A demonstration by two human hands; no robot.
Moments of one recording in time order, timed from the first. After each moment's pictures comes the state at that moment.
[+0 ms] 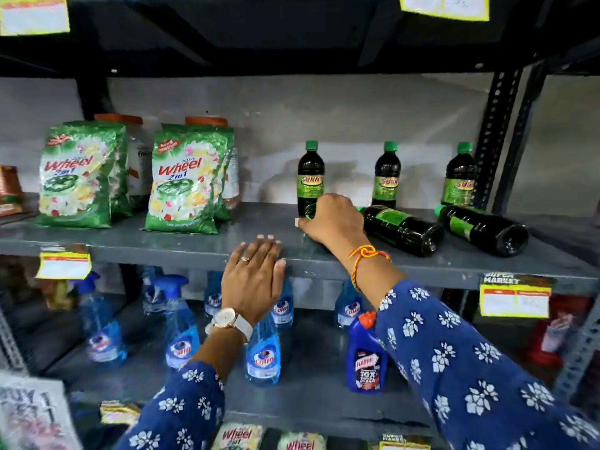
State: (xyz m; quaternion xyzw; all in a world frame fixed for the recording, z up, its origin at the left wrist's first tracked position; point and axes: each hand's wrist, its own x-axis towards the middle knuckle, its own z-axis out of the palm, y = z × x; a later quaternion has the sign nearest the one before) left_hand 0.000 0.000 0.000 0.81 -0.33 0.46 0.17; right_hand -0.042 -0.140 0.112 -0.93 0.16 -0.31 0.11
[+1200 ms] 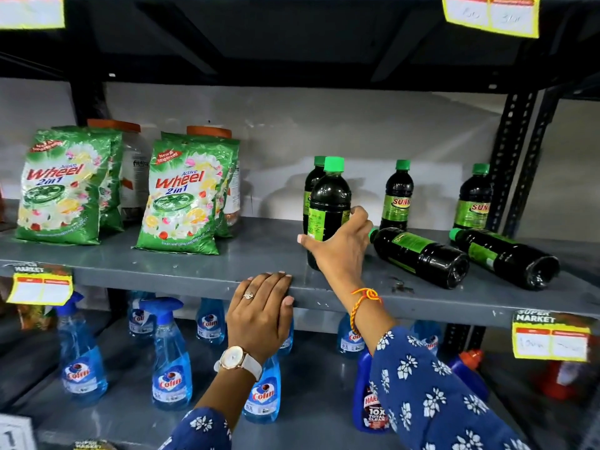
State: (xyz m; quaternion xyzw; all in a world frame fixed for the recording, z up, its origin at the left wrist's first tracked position) left_hand 0.030 -0.009 -0.027 0.71 -0.34 0.56 0.24; right_hand 0.009 -0.145 0.071 -0.78 0.16 -0.52 0.31
